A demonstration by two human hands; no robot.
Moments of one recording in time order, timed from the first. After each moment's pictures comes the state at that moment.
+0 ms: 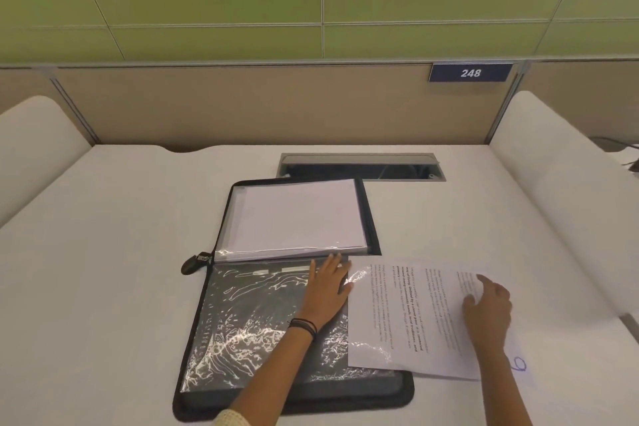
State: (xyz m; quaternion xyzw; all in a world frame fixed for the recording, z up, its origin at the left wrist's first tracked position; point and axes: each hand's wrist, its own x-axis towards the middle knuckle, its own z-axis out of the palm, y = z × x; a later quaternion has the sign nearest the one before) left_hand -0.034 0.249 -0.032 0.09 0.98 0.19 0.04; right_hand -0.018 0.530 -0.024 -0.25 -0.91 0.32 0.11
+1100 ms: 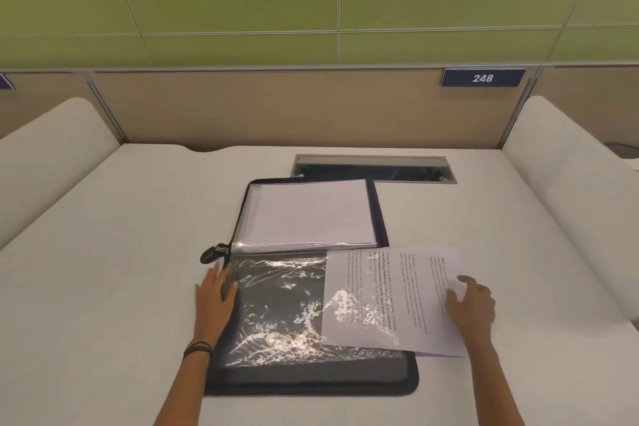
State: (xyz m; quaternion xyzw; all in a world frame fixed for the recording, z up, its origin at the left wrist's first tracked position) left_hand 0.046 0.056 -0.048 -0.19 0.92 0.33 -0.09; right_hand -0.010 0.504 -0.018 -0.20 -0.93 0.30 0.04
